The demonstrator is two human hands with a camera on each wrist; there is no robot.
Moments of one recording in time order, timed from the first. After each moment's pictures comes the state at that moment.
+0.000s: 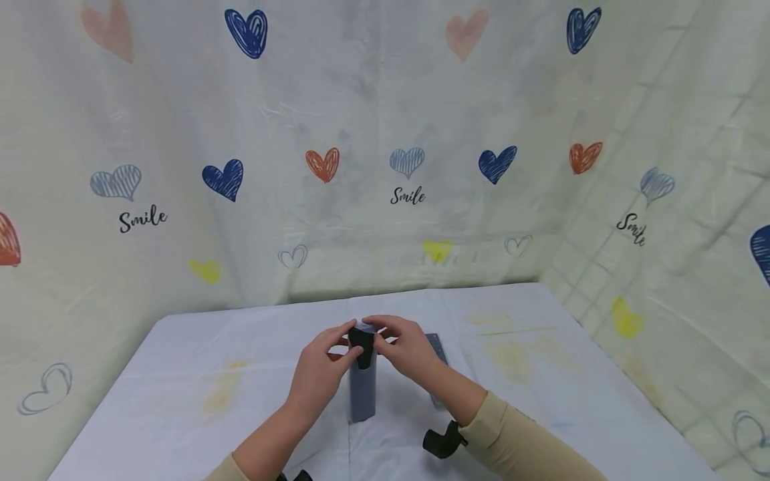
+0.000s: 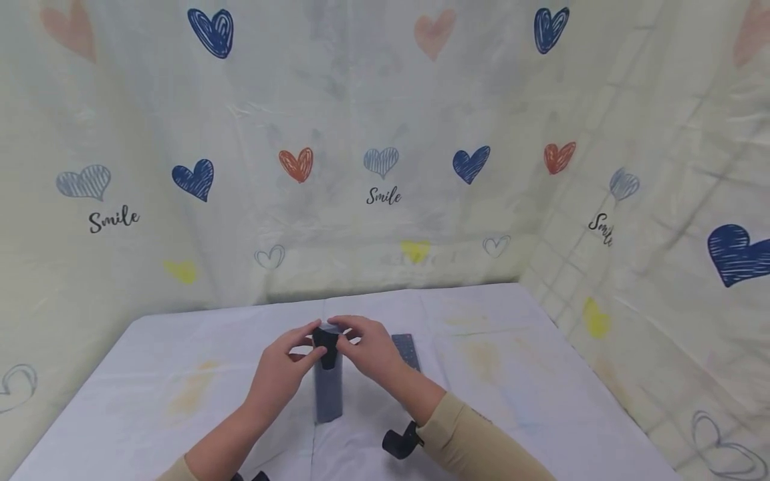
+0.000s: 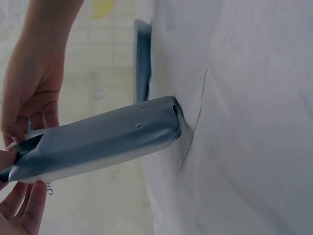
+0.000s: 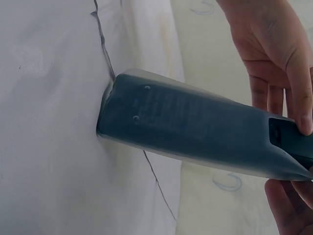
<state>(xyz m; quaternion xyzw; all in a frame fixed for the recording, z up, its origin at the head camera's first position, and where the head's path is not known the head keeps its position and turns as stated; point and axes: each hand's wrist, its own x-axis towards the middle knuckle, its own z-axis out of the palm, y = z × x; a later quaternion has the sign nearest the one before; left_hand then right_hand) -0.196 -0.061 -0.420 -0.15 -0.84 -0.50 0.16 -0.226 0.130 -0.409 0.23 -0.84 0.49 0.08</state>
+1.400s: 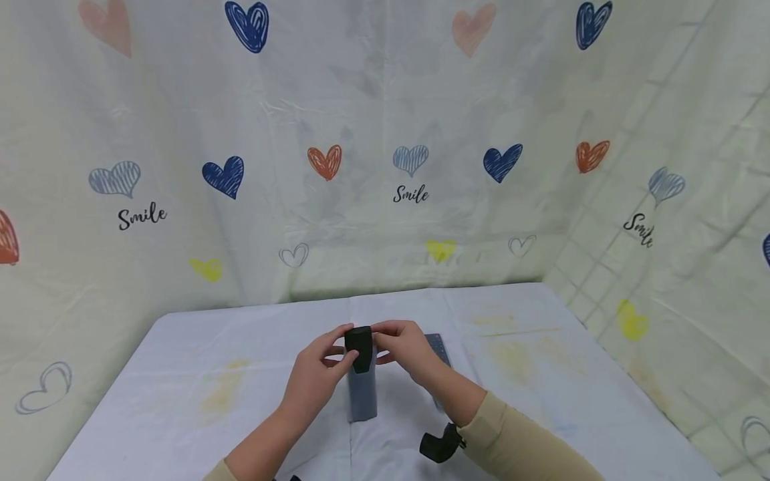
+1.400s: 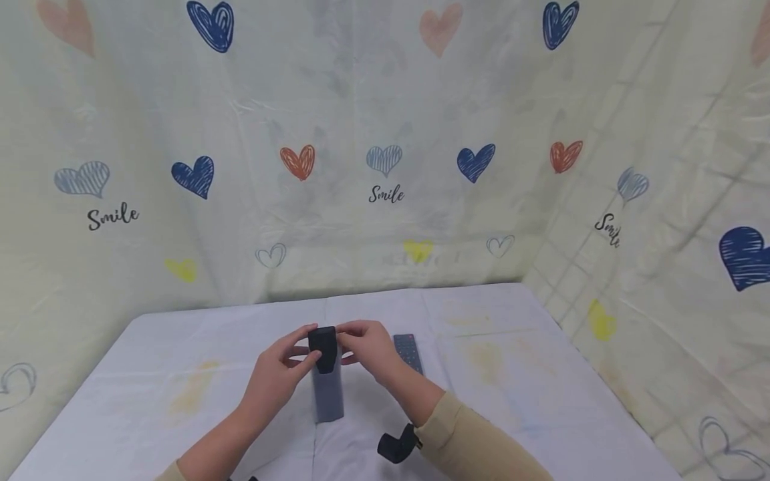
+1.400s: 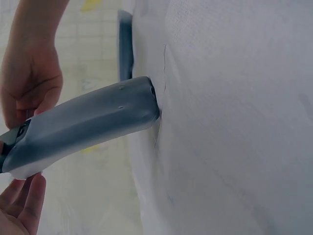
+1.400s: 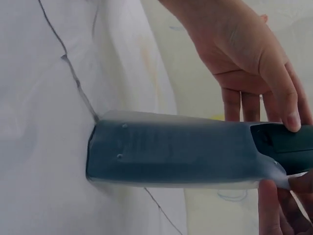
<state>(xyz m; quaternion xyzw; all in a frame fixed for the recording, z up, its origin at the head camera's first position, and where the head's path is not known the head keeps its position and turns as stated) -0.202 -0.073 -0.432 -0.13 -0.84 -0.51 0.13 -0.239 0.124 -0.412 0.10 -0.76 0.64 -0.06</state>
